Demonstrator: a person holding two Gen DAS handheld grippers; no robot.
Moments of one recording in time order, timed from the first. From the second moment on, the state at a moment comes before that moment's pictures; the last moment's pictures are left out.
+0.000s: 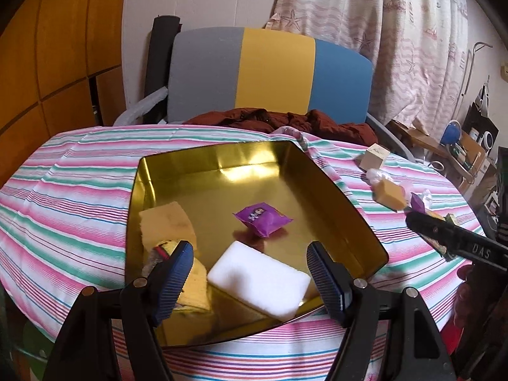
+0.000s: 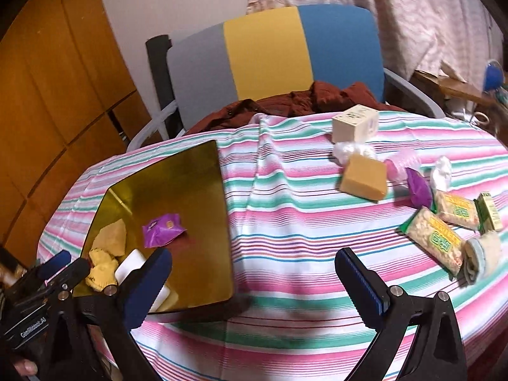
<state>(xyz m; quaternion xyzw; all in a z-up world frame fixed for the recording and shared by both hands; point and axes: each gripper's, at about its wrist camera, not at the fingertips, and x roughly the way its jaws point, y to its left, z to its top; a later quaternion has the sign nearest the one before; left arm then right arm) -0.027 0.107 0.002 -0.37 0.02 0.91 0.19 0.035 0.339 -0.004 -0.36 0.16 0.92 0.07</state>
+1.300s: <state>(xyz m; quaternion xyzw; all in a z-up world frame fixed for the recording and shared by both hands) -0.018 0.177 0.001 -0.39 0.04 0.87 0.31 0.117 0.597 -0.073 -0.46 0.44 0.70 0.34</state>
